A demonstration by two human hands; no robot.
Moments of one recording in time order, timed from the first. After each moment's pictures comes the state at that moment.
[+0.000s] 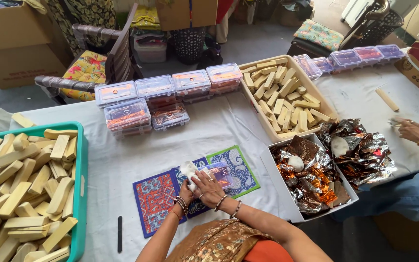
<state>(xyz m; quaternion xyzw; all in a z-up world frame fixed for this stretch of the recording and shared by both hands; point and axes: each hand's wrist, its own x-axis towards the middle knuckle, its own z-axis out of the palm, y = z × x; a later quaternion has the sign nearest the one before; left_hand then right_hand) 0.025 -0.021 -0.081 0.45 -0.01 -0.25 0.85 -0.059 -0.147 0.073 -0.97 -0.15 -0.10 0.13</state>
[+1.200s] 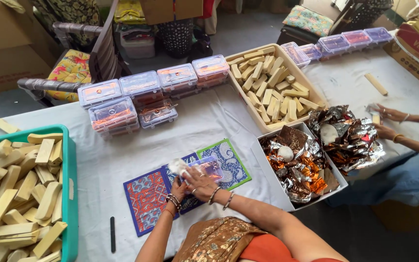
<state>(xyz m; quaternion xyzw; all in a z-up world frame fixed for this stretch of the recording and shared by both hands) 0.022 -0.014 -0.076 0.55 -0.02 -0.24 0.80 -0.052 -0.163 0.064 -0.98 -0.18 0.05 0.03</state>
